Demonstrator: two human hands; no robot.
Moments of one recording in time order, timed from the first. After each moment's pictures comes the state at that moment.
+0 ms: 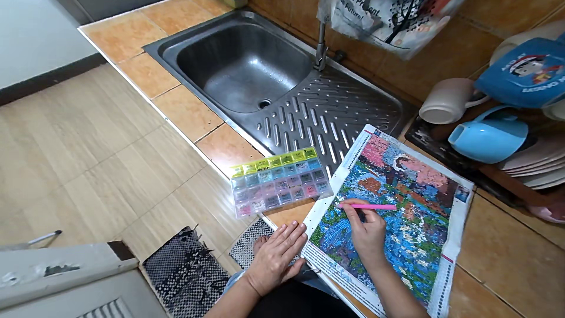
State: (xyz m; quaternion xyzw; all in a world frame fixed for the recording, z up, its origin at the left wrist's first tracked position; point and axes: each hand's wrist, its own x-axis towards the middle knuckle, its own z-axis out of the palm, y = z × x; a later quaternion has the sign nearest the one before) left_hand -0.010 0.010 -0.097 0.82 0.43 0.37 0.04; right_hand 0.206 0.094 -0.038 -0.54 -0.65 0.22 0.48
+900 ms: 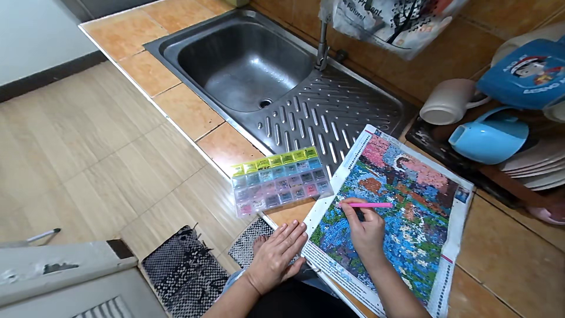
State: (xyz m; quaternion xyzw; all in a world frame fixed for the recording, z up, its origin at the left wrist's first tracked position) left_hand -0.010 0.010 -0.096 0.82 0.43 0.37 0.04; right_hand 0.204 0.095 -0.036 -0.55 -0.67 0.21 0.46
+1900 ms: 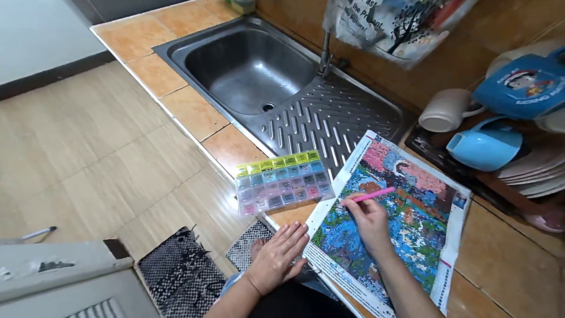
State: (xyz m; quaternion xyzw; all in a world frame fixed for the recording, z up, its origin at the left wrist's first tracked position) left_hand -0.010 0.011 -0.092 0.83 0.43 0.36 0.05; right_hand 0.212 0.110 -0.014 -0.56 -0.63 0.33 0.42
